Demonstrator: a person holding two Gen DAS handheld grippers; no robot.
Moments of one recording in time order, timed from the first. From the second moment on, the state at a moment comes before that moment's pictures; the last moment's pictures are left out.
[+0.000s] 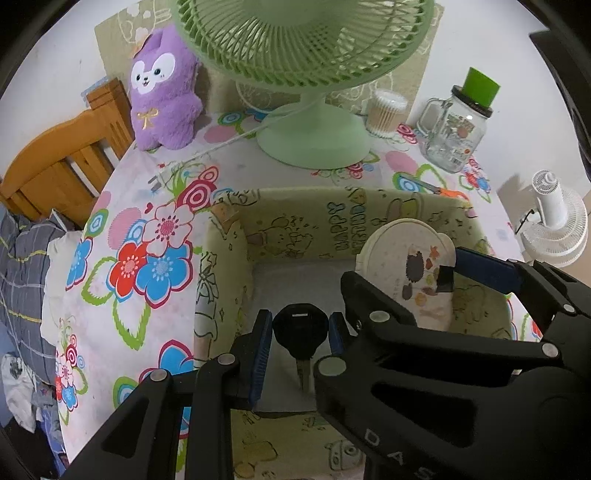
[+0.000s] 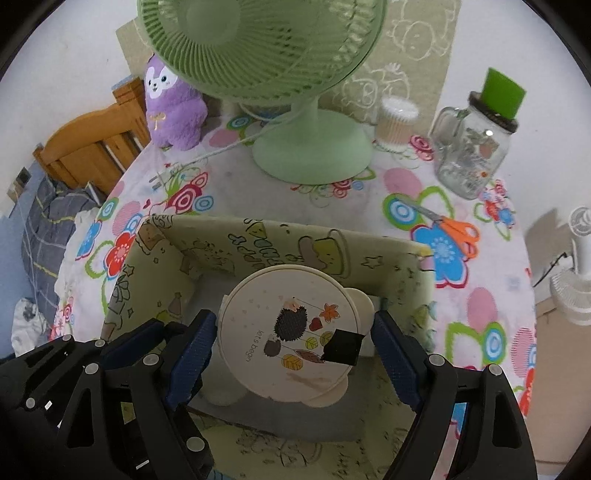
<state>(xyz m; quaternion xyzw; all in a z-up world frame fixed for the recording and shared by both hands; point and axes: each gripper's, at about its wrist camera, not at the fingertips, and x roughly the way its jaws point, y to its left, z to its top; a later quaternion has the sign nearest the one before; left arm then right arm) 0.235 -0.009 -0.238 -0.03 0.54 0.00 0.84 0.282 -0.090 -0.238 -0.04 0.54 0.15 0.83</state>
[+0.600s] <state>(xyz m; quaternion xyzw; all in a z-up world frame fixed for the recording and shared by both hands) 0.238 -0.018 -0.238 -0.01 0.53 -0.01 0.85 0.283 -0.100 -0.232 -0.05 0.53 0.13 0.83</state>
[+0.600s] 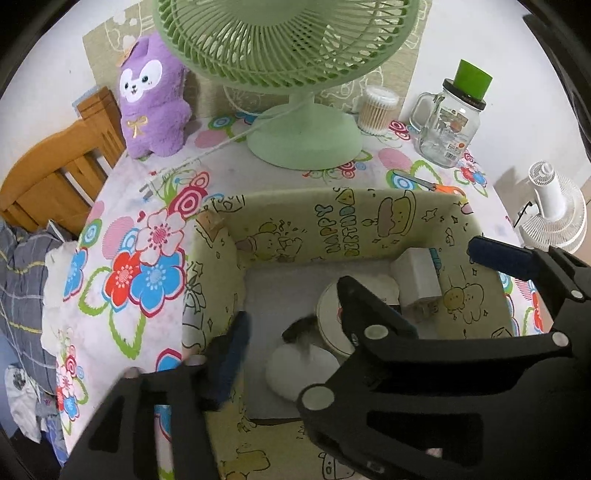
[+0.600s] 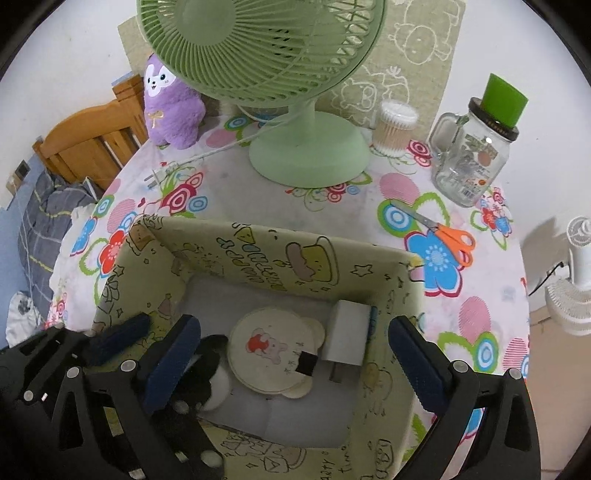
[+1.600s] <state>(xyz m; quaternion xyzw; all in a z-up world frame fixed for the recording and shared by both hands) 0.181 -0.030 -0.194 0.03 0.49 -0.04 0.87 0.218 -0.114 -0.181 -0.03 0.50 0.10 0.86</state>
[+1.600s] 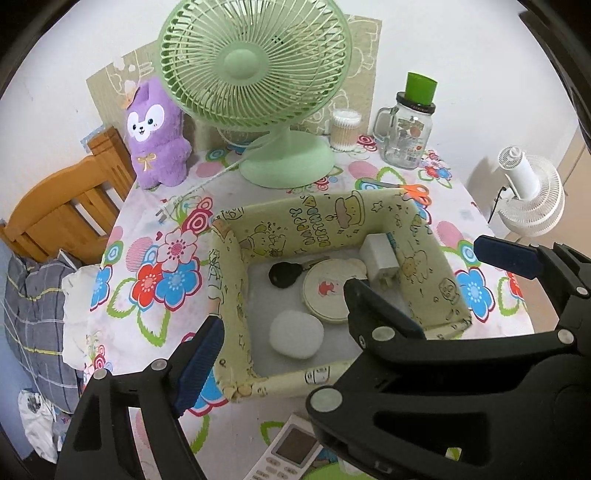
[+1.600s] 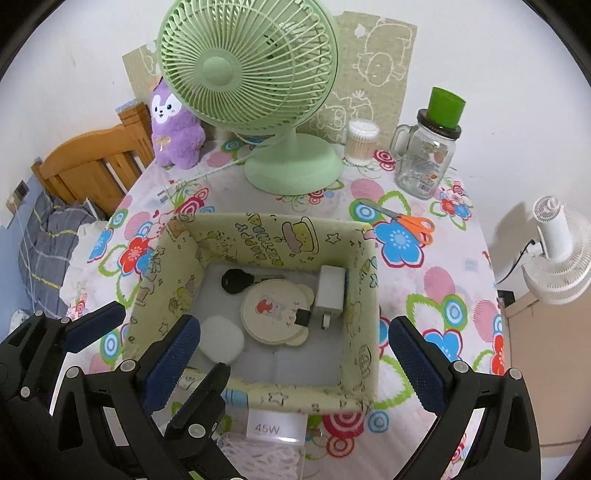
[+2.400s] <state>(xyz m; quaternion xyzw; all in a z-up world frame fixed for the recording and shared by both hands) 0.130 -0.027 -0.167 0.04 0.47 -0.05 0.88 0.163 -0.113 -0.153 -0.02 0.49 0.08 0.87</state>
